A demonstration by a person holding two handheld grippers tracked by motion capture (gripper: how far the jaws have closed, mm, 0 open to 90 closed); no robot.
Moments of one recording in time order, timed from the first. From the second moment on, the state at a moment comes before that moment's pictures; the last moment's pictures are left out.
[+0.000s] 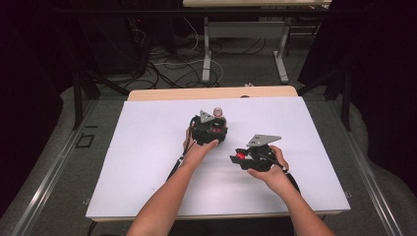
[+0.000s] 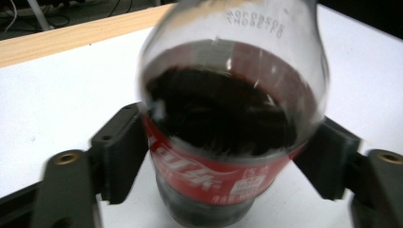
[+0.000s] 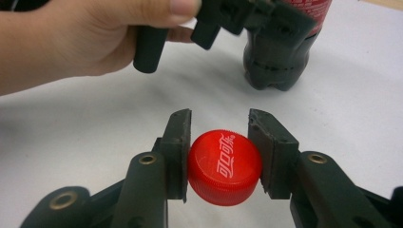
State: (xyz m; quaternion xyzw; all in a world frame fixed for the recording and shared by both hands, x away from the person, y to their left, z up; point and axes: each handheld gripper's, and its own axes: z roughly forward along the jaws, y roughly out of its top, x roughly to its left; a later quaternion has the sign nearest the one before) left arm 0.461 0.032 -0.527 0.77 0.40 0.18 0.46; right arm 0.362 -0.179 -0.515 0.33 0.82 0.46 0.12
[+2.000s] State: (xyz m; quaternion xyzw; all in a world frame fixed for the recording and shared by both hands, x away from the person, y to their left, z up) left arm 0.413 0.109 -0.501 0.75 0.44 0.14 0.48; right arm 0.369 -0.137 -0.536 0.30 0.83 0.46 0.10
